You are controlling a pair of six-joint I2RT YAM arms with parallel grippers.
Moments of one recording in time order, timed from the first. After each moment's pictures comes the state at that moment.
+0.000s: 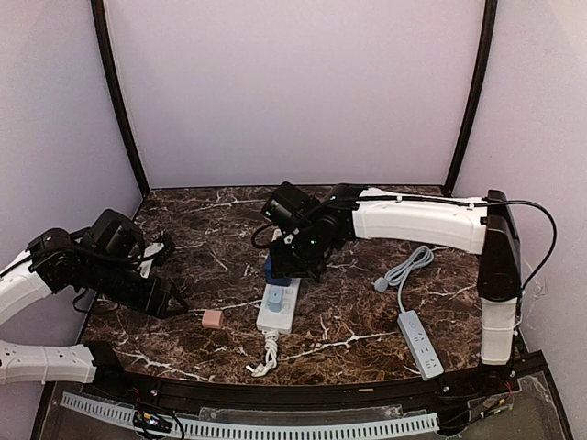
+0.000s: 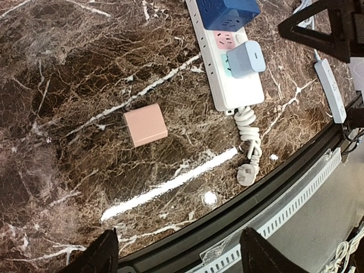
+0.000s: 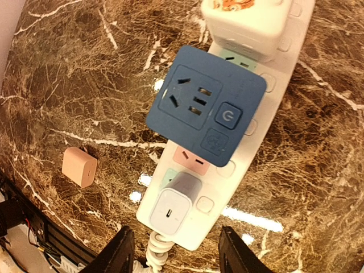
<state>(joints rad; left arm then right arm) -0.73 0.82 0.88 -1.09 0.15 -0.49 1.08 2.01 1.78 -0.86 0.05 0.83</state>
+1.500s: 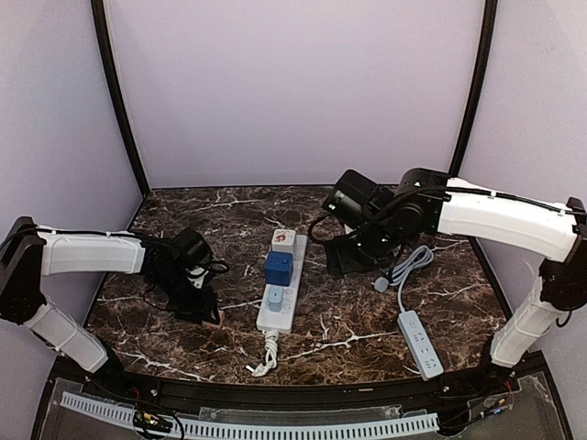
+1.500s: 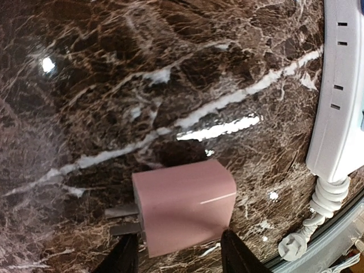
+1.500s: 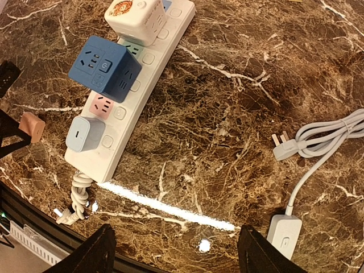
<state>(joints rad) -0.65 1.46 0.80 -0.74 0.21 -0.54 1.08 1.60 1.52 -1.08 0.25 0.73</state>
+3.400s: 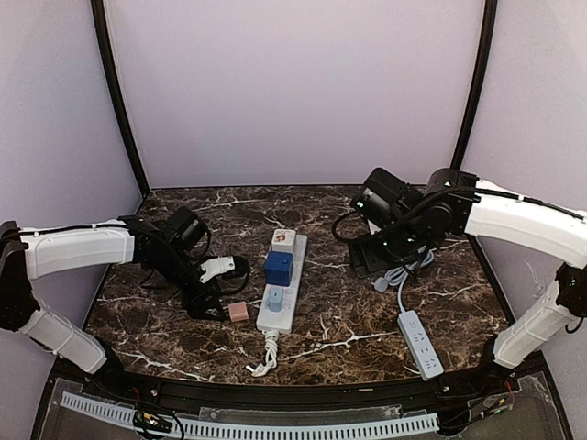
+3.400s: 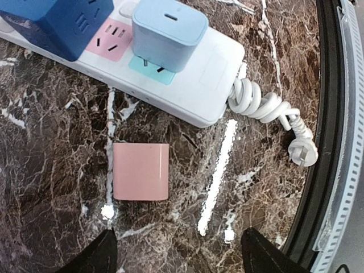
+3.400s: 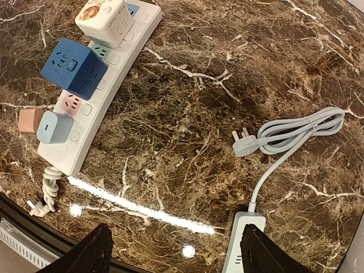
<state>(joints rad) -0.64 1.40 0.93 -0.78 0.38 0.50 1.03 1.46 1.41 -1.11 0.30 0.65</state>
